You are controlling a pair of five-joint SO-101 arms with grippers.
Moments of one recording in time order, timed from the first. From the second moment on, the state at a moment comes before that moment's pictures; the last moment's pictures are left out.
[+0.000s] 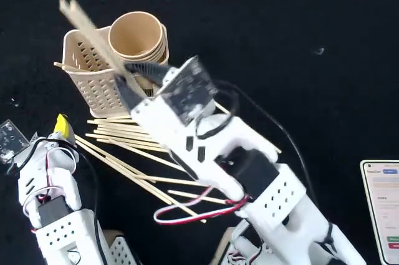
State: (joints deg) left arm -33.2 -92.8 96.0 30.1 12.0; right arm -44.2 -46.4 30.5 27.6 7.7
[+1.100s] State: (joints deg) left arm -33.2 -92.8 96.0 30.1 11.8; right arm -44.3 2.2 6.4 10.5 0.5
